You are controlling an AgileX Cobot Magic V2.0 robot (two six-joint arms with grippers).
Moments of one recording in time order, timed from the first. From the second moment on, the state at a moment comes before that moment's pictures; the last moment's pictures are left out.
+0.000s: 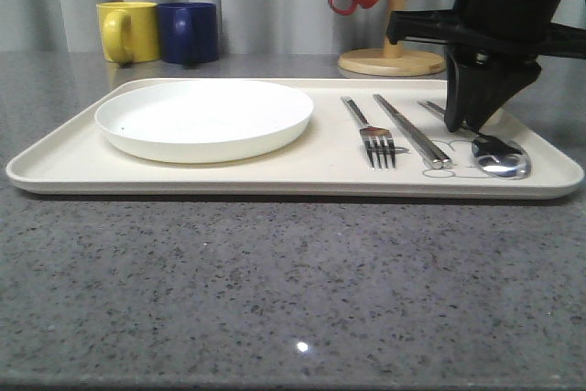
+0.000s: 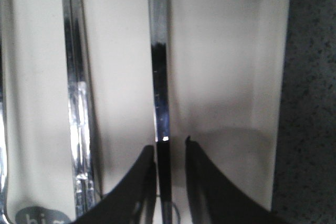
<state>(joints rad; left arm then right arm) -0.17 0.39 -0.39 -0.40 0.18 0.41 0.31 1.74 -1.36 0.01 0.89 0.36</state>
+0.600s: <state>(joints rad) -0.17 0.39 -0.39 -0.40 0.18 0.41 0.19 1.44 -1.30 -0.02 0.87 0.29</state>
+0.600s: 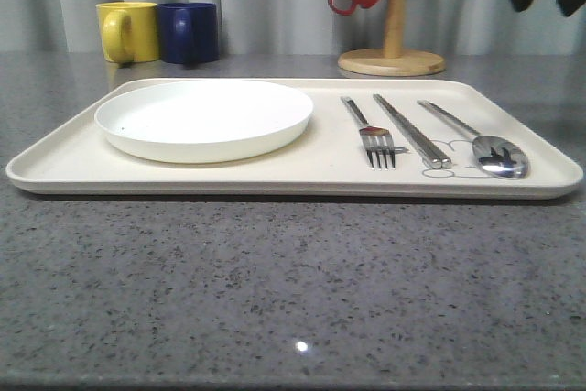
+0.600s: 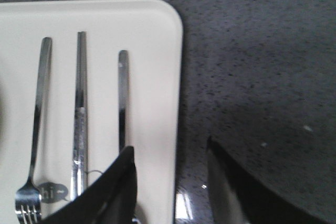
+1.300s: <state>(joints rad) -0.17 0.39 -0.39 -0.40 0.18 0.41 0.14 0.49 -0.67 -0.10 0.71 0.28</state>
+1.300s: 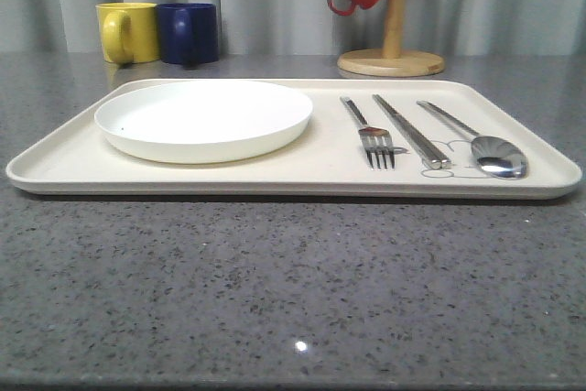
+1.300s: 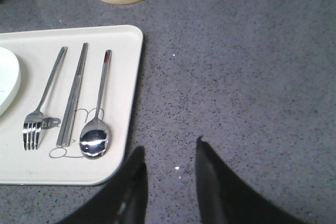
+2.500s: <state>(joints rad) -0.17 0.39 -0.39 -0.40 0.18 0.41 0.14 0.32 -0.58 -0.14 0.64 0.27</state>
